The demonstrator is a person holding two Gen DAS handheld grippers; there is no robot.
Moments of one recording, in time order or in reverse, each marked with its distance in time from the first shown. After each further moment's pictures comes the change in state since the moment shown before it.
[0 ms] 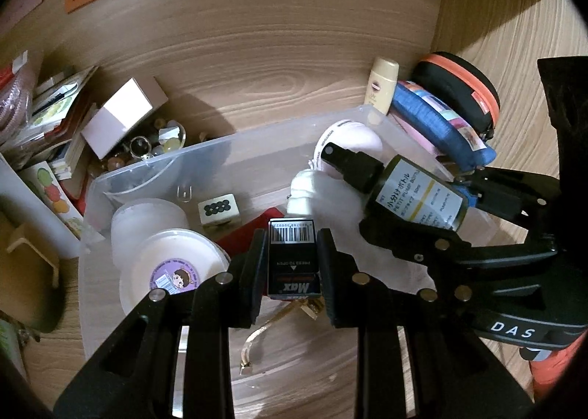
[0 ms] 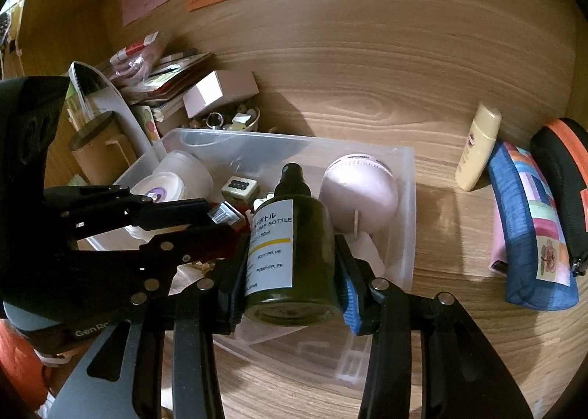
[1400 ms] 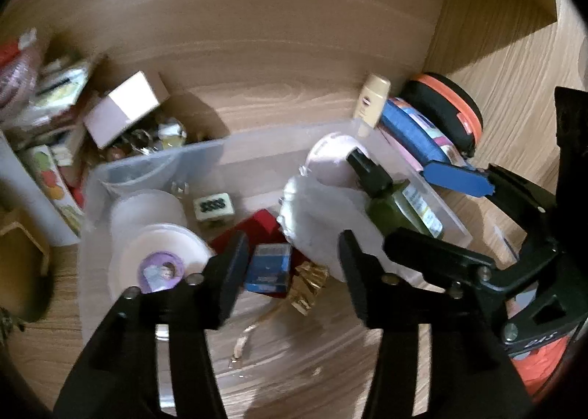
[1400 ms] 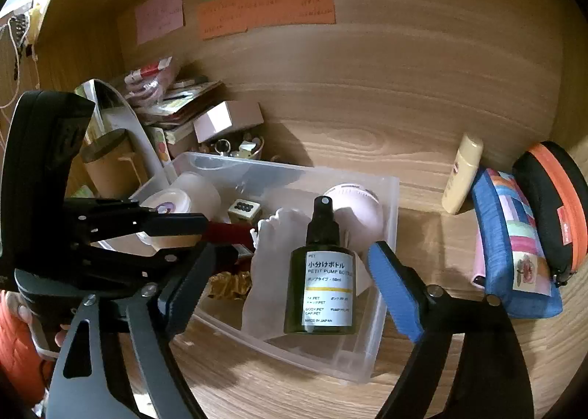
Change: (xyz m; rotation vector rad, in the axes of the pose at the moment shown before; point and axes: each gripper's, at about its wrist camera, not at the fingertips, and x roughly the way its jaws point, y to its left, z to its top) left arm -0.011 0.019 0.003 -0.071 -0.028 -0.071; right arm -0.028 0.004 0.002 -0.029 -0.109 -0.011
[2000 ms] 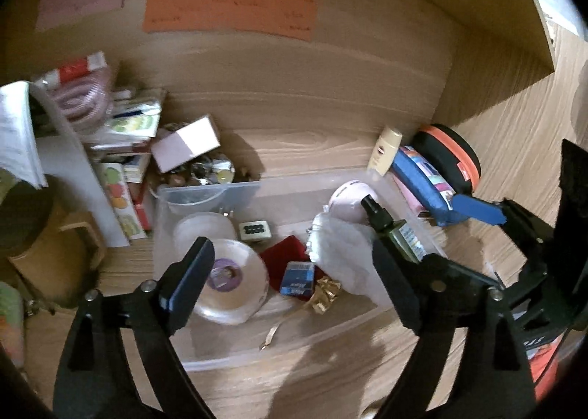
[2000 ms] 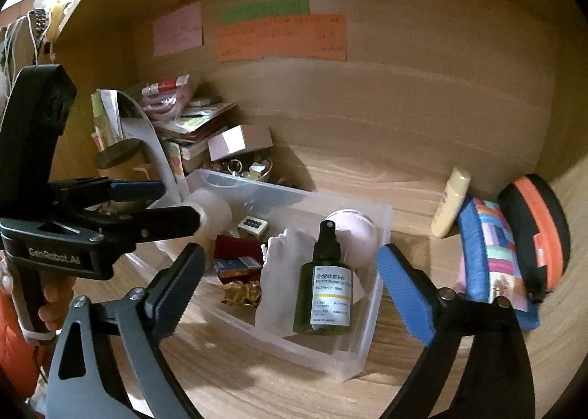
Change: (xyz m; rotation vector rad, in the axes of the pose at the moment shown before) left arm -0.060 0.019 0.006 -0.082 -0.127 0.048; right arm -0.035 0.018 0.007 -0.055 -0.065 -0.038
